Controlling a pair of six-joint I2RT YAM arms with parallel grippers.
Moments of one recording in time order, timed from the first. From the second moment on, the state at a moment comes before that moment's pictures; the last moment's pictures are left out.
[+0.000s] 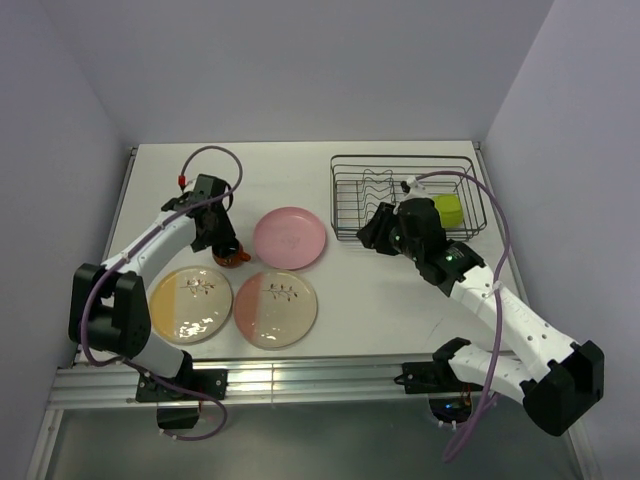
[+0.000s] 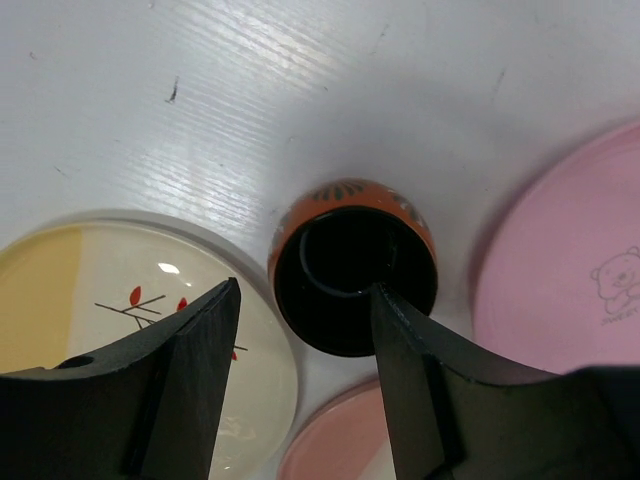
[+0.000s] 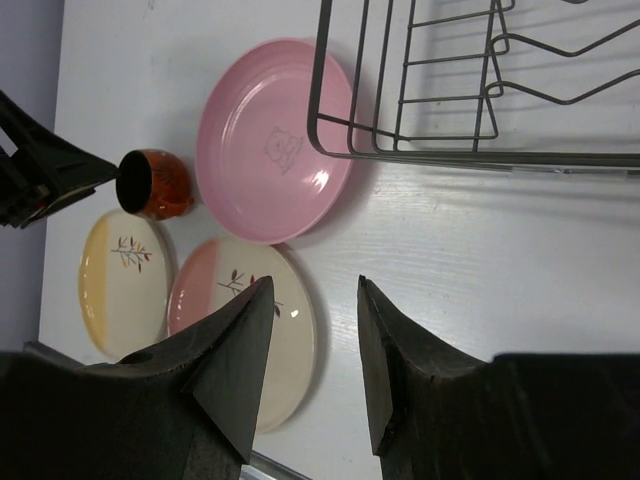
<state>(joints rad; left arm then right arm) -0.27 1.52 1.10 -0.67 -0.32 -0.63 0.53 1.02 0.86 -0.38 0.05 0.68</state>
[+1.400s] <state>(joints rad) -0.26 1.41 1.06 -0.55 -0.26 -0.54 0.54 1.05 0.82 -0.21 -0.27 0.89</state>
